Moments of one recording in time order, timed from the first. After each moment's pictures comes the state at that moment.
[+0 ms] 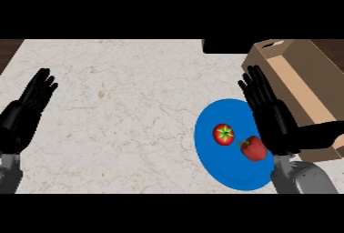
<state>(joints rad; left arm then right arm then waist) -0.13 0.54 -0.06 -1.53 0.33 0.06 -0.02 -0.21 -0.25 0.25 -1.67 -0.40 -0.22 0.05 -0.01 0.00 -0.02</state>
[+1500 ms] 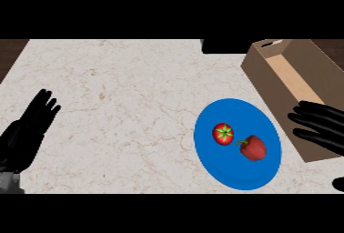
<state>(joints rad) 0.00 0.46 -0.01 -1.61 0.45 0.10 0.16 -0.05 -0.95 0.08 -1.91 0.38 0.27 -0.62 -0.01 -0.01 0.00</state>
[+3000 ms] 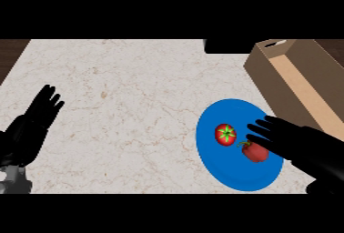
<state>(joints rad) -0.05 0.36 0.07 -1.59 0.34 0.03 0.21 -0.08 -0.71 0.24 -1.93 0.89 0.52 -0.35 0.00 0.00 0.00</state>
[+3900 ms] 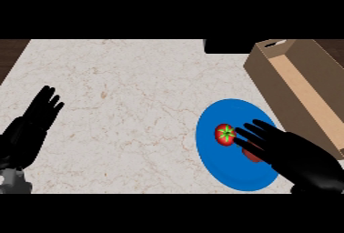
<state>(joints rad) -0.03 0.30 0.12 -1.65 0.30 -0.02 0.28 -0.05 -0.55 0.28 -1.95 1.13 0.54 -0.35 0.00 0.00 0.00</state>
